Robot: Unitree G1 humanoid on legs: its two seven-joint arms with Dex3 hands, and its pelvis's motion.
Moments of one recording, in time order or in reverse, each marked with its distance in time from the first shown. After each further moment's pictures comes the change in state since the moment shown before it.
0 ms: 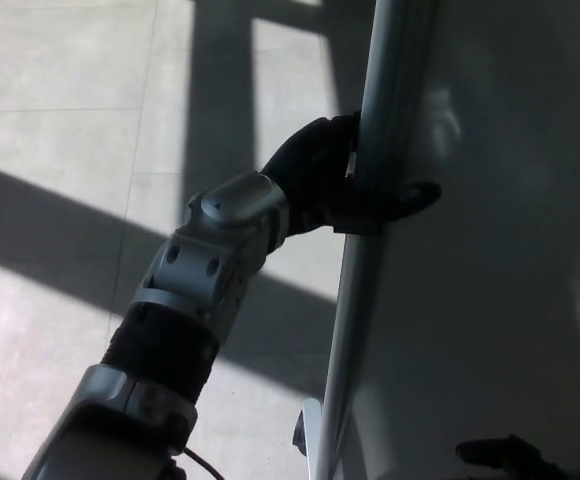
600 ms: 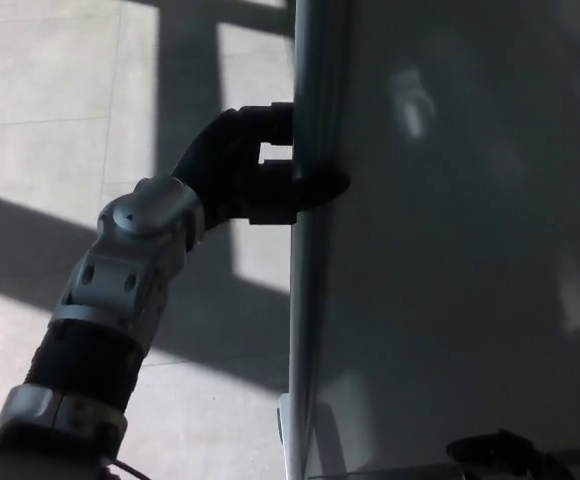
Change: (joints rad) left_arm 0.063 0.185 0.088 -0.013 -0.010 -0.108 -0.038; right_arm -0.022 0.001 -0.010 0.000 0.009 0.000 0.035
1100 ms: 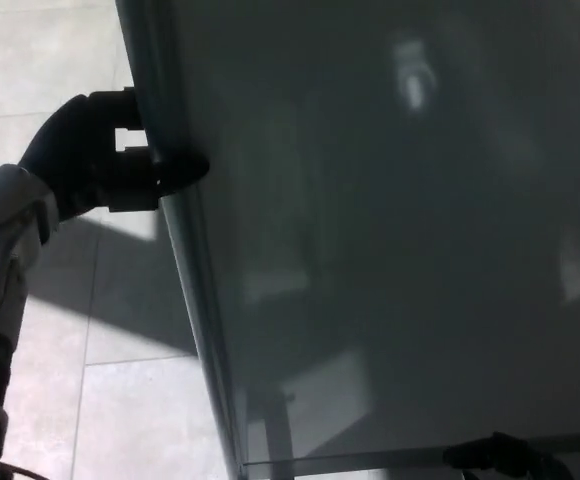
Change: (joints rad) left_arm 0.053 0.239 0.113 -0.005 -0.028 0.003 -0.094; right_arm -0.003 -0.006 0.010 0.004 0.001 0.002 0.009
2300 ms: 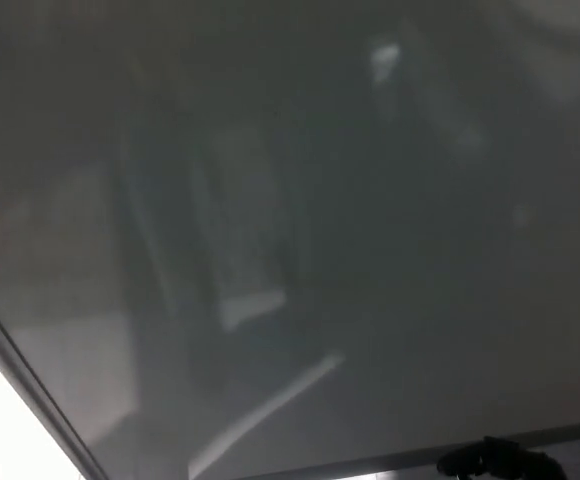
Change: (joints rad) left_arm 0.158 0.423 0.193 0.160 -0.063 0.022 -0.185; right_arm -0.009 -0.007 0.028 0.006 -0.012 0.015 0.000
